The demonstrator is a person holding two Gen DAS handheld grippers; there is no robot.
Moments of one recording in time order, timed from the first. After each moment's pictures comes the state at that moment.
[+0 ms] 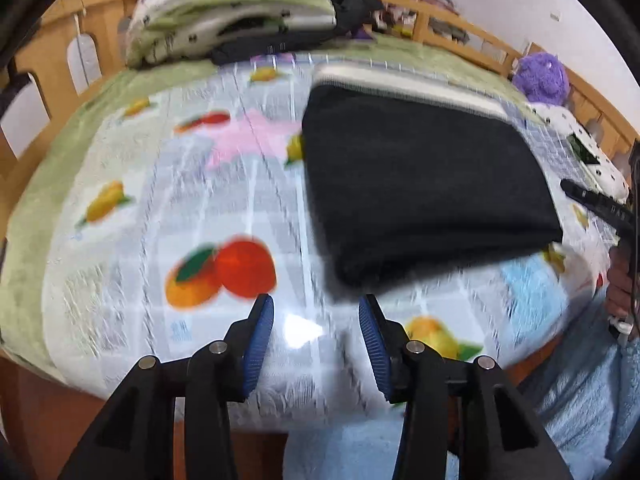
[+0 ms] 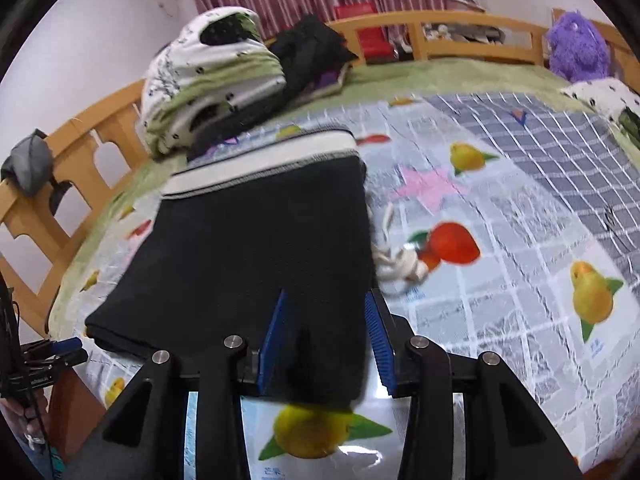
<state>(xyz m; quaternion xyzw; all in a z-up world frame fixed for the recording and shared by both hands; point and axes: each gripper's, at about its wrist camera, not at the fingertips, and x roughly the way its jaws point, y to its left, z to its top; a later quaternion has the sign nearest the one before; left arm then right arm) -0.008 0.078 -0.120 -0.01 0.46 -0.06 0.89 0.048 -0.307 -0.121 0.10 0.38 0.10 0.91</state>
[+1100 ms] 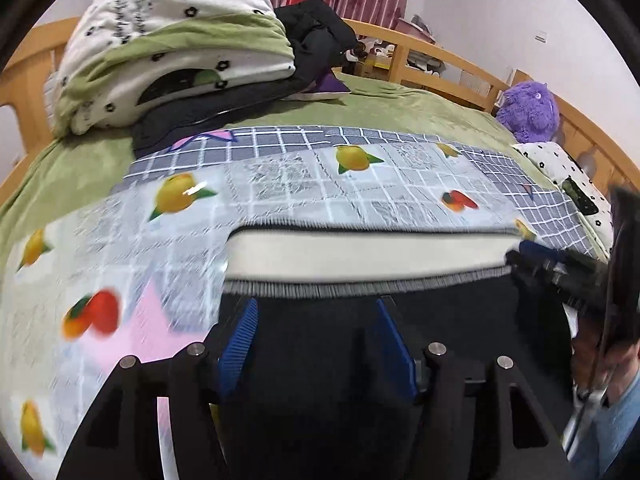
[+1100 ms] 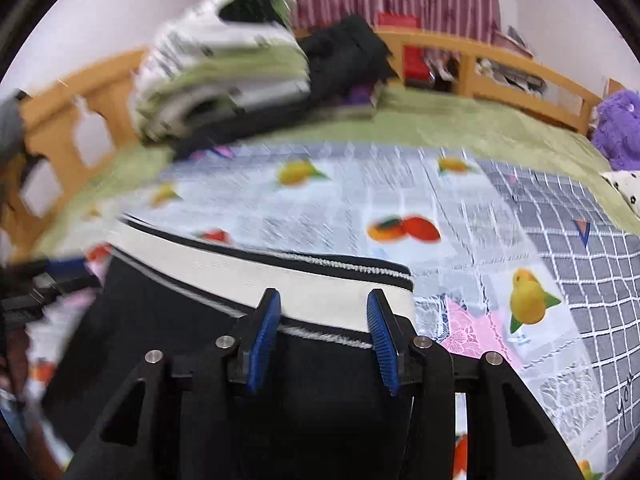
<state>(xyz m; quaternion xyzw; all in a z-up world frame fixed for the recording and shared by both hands) 0.223 0.014 -0.110 -0.02 0.41 -0.12 0.90 0.228 -0.255 -0.121 -0.01 0.39 0.10 0.91</state>
